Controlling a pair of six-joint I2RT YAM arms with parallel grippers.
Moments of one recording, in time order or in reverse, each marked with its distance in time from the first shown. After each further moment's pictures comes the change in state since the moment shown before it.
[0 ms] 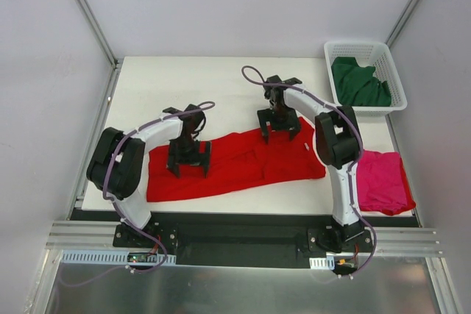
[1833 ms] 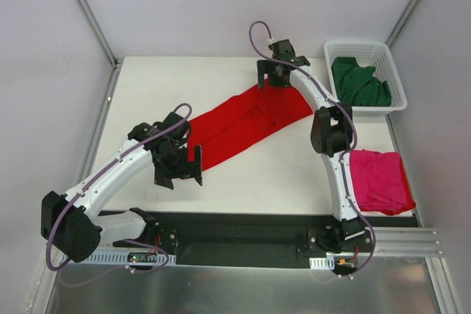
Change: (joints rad) left arm -0.110 -0.548 -0.092 -0.209 0.035 -0.211; right arm -0.120 0.326 0.617 0.312 0.013 -0.056
